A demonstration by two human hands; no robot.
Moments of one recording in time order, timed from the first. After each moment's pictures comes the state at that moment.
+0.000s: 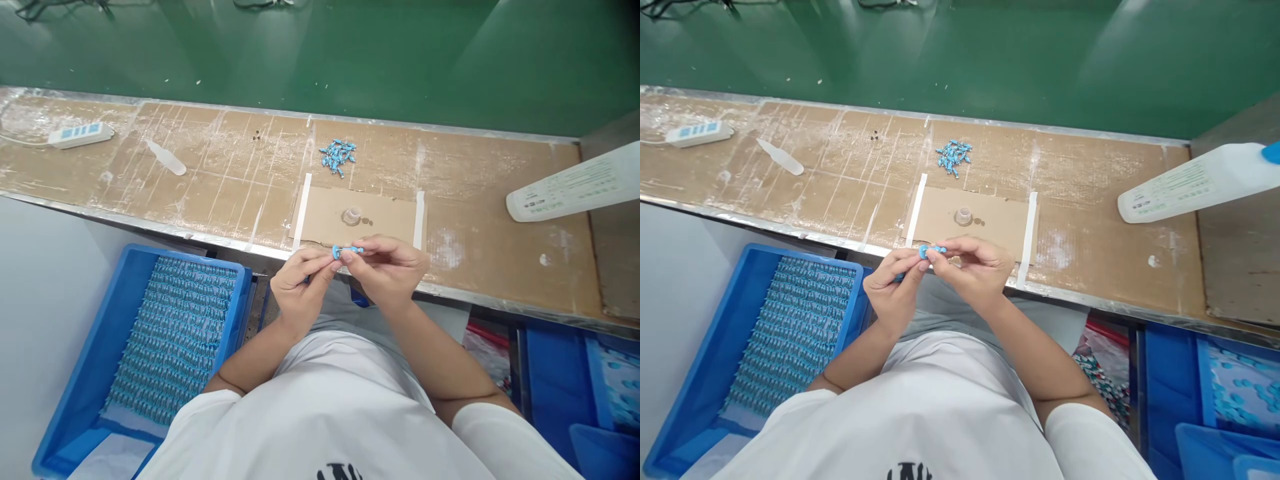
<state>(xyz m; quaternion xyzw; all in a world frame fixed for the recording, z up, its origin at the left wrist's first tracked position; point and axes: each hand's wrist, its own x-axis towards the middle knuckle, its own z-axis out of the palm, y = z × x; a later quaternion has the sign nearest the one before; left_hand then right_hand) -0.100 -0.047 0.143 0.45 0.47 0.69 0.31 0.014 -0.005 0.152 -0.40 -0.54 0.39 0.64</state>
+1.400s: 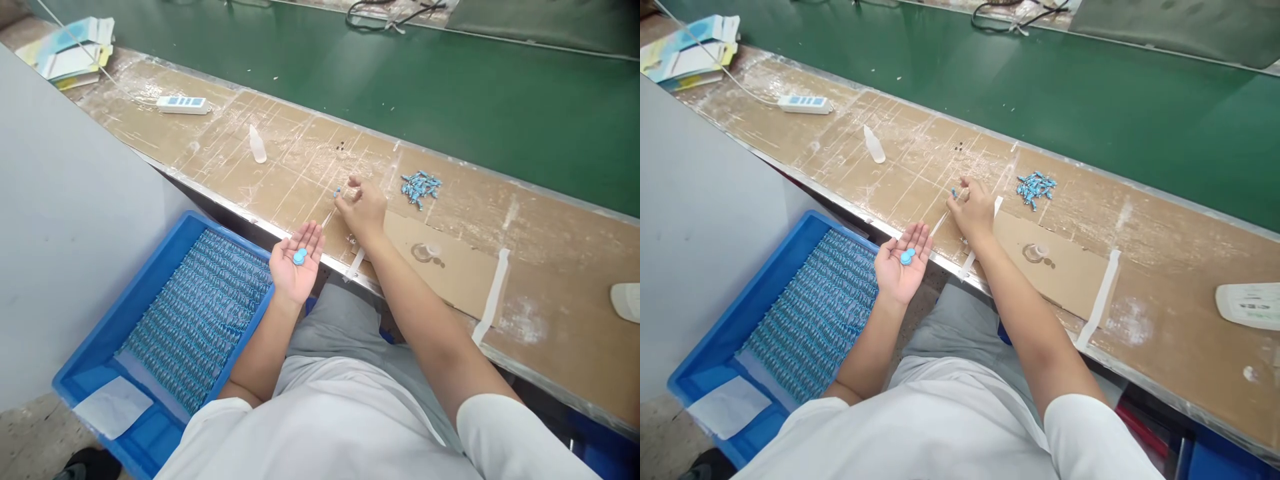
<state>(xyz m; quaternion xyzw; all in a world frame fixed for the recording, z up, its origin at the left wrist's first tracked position) -0.224 -0.033 0.126 -0.08 0.27 0.77 0.58 -0.132 0.136 0.080 -0.45 -0.76 0.17 0.43</state>
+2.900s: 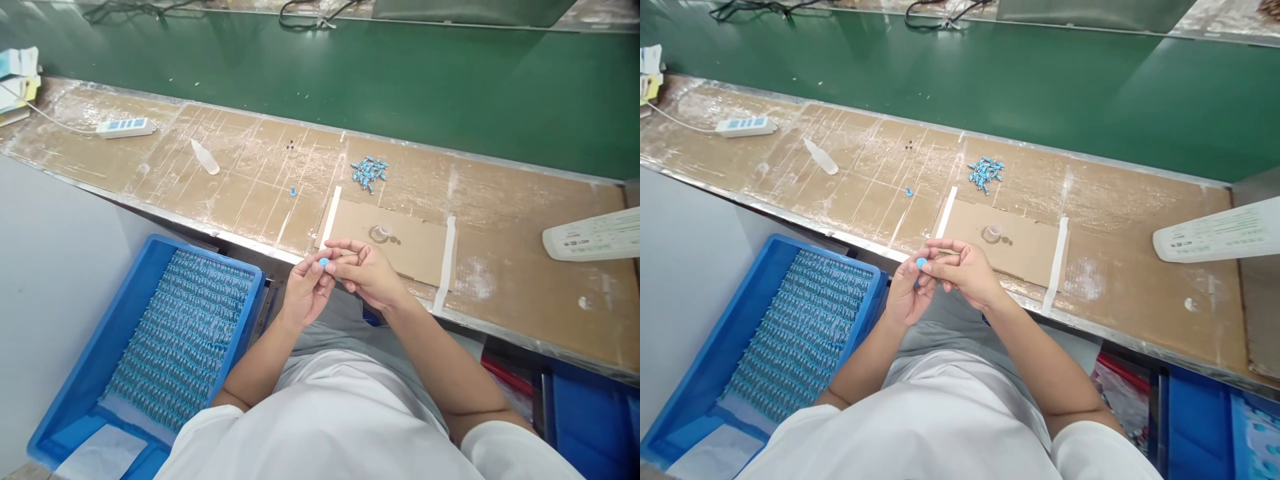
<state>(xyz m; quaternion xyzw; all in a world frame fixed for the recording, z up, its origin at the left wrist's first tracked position) -0.141 -0.043 0.116 0.06 0.30 0.68 0.67 -0.022 0.020 0.146 -0.36 -0.39 0.80 0.29</state>
